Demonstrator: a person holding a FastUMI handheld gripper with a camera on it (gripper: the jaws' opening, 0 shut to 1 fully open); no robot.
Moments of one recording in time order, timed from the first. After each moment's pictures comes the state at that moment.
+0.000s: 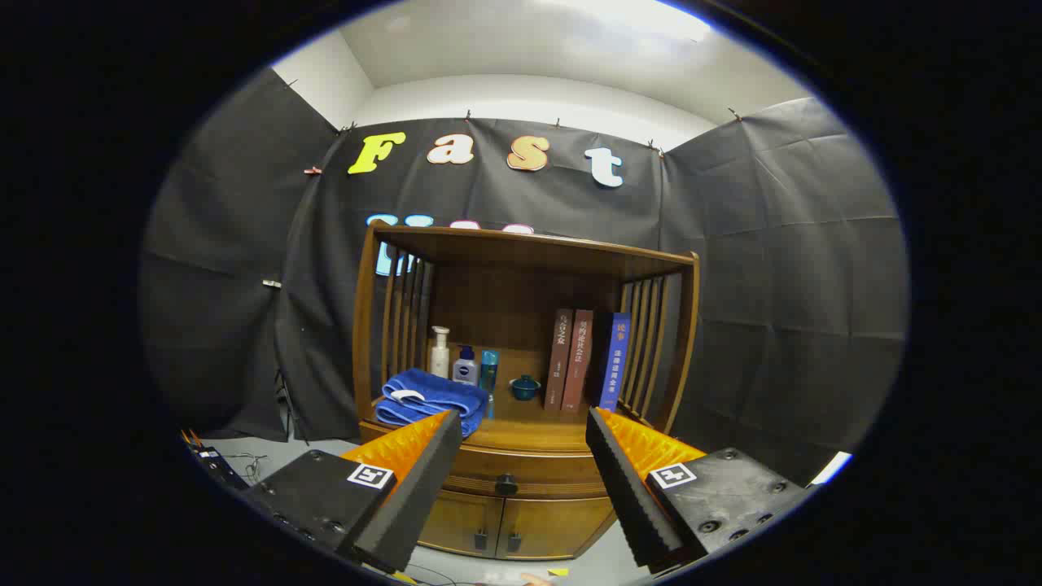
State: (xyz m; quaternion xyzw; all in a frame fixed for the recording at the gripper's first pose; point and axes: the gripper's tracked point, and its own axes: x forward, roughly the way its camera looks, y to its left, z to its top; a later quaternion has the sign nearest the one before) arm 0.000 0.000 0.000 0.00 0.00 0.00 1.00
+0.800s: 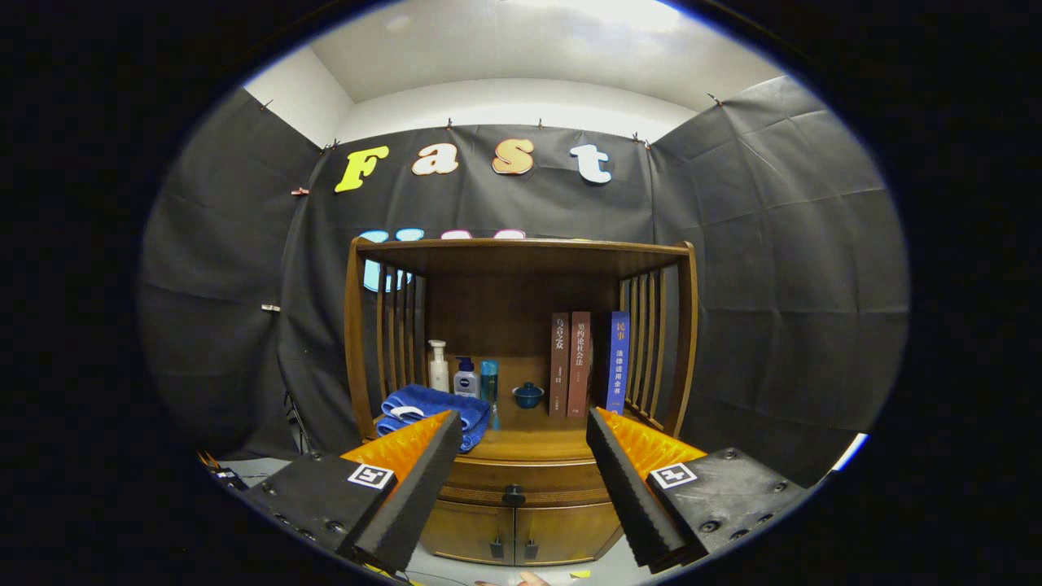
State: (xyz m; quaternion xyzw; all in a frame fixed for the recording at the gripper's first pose) arm 0.019 -0.018 0.009 0.04 -0.01 0.00 1.00
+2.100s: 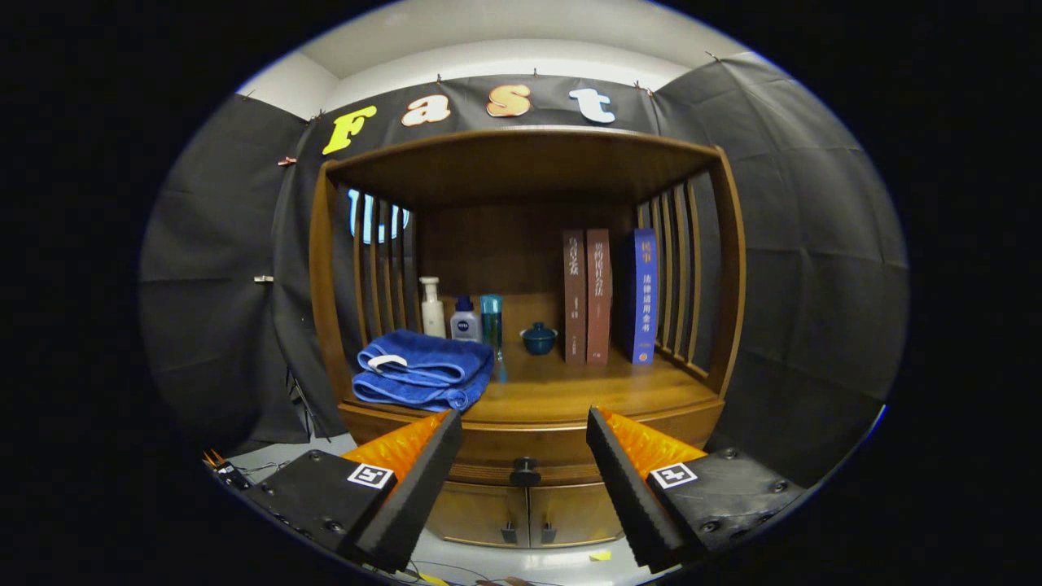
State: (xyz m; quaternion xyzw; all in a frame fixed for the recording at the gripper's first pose) arm 0.104 0.003 -0.117 0.07 0.10 0.01 0.99
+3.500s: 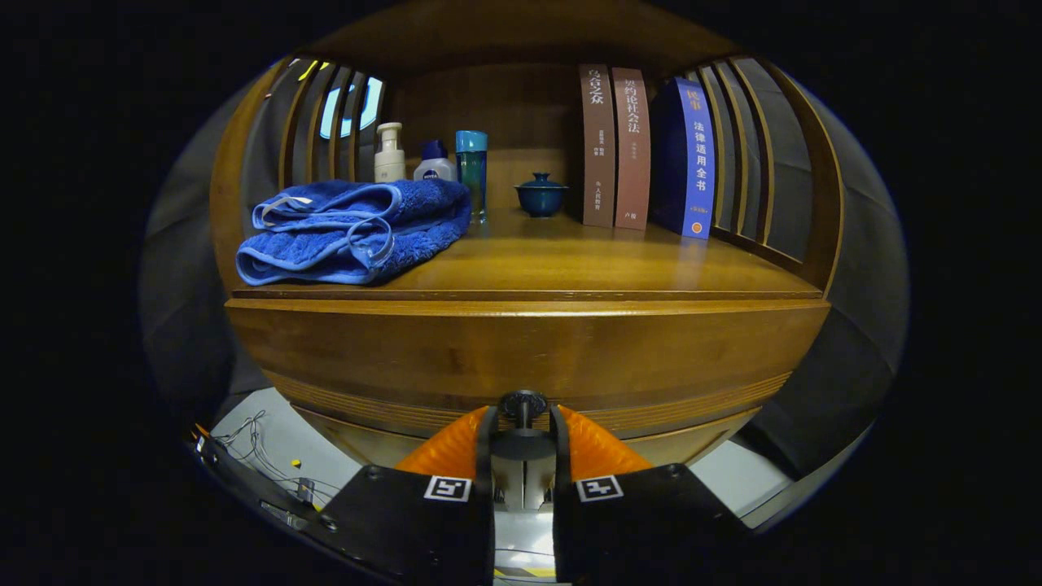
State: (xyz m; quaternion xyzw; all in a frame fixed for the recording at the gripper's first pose) arm 0.181 0.023 -0.289 0.03 0.26 0.01 0.97
